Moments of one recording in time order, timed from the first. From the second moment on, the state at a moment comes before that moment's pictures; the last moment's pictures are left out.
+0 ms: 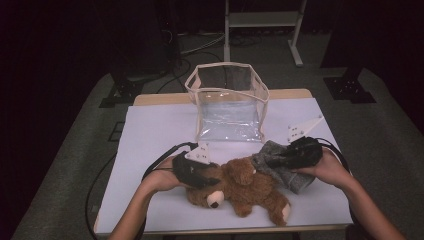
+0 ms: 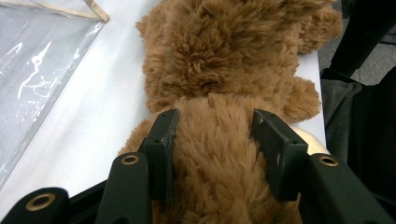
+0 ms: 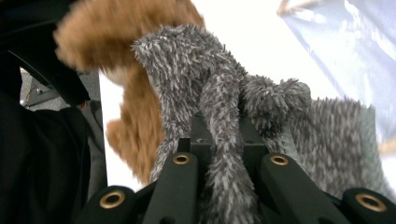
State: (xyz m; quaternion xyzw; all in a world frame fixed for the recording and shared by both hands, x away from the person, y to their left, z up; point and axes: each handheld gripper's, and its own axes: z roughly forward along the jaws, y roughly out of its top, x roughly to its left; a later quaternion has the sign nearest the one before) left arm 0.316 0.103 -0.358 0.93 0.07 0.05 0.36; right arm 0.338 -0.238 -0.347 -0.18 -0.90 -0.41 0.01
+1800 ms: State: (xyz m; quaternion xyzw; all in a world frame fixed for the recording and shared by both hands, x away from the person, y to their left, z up) left arm 0.310 0.134 -0.372 0.91 0.08 0.06 0.41; right arm 0.347 -0.127 -0.313 -0.07 -0.93 -0.35 0.02
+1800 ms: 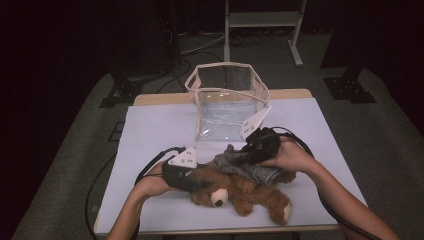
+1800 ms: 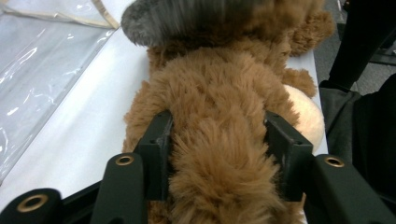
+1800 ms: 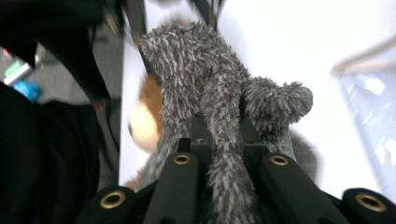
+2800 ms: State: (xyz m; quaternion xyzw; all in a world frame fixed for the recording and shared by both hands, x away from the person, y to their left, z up) left arm 0.306 0.142 -0.376 0.90 0.08 0.07 0.43; right arm 0.350 -0.117 -0.332 -0.08 -0.93 -0.35 0.04
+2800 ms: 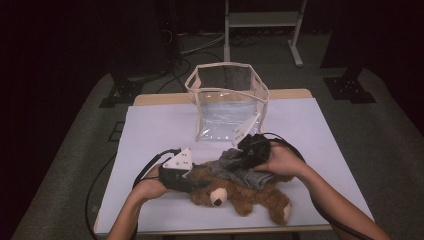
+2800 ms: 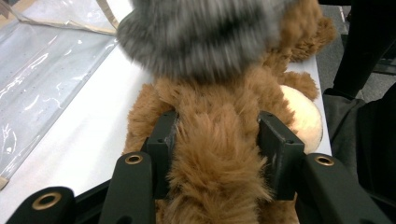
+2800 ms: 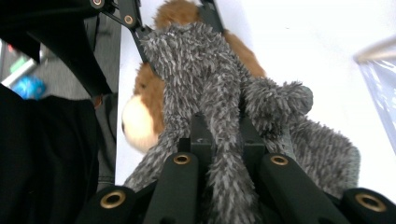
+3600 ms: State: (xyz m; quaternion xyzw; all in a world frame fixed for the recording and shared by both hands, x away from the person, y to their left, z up) left arm 0.314 0.114 -0.365 0.92 0.07 0.02 0.39; right arm 0.326 -0.205 -0.356 -0.15 -0.91 -0.39 0.03
